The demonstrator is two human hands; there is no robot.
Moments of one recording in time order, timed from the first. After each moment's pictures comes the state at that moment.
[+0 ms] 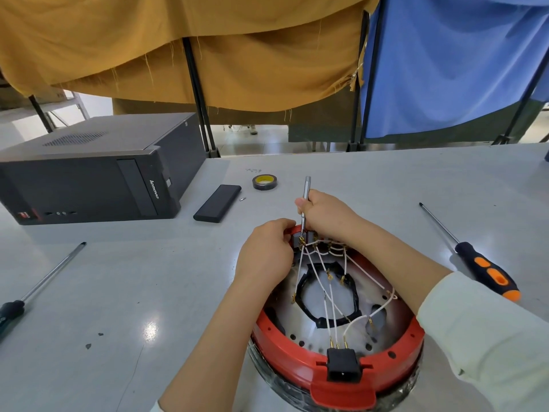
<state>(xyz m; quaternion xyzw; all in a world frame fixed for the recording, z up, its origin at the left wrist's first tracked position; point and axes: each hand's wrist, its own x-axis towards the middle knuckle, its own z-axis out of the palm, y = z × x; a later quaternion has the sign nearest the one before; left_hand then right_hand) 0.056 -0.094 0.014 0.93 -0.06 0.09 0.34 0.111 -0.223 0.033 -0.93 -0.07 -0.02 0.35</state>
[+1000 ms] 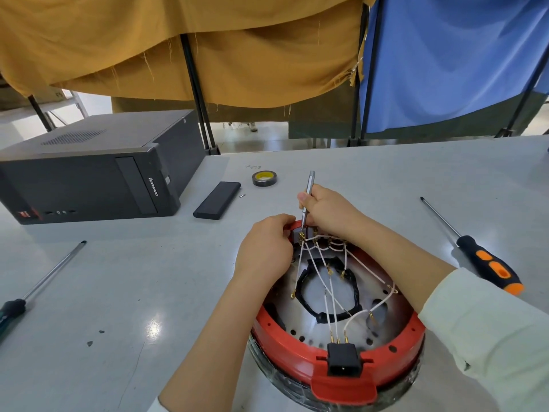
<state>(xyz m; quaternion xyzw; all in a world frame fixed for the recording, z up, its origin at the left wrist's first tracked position) 0.057 -0.093 0.012 0.94 -0.07 0.10 0.33 0.108 -0.228 0.027 -0.90 -0.08 -0.03 0.43</state>
